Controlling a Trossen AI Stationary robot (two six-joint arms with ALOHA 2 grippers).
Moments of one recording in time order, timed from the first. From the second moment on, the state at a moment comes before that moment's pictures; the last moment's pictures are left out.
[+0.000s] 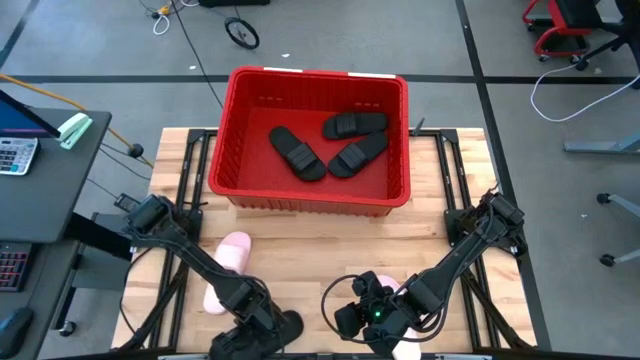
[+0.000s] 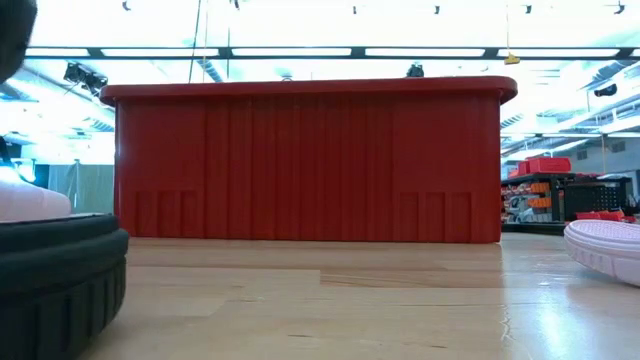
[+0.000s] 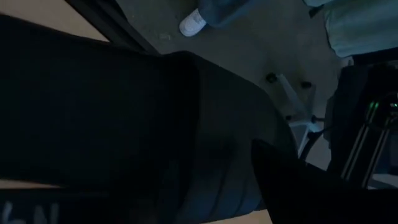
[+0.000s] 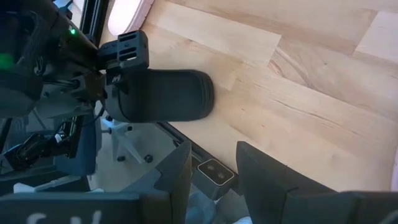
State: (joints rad) left arm -0.71 1.89 1.33 -0.66 0.52 0.01; right arm 0.72 1.89 1.69 -0.78 0.42 1.83
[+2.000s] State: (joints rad) left arm 0.04 1.39 2.16 -0.95 -0.43 -0.54; right arm 0.82 1.71 1.69 -0.79 0.71 1.56
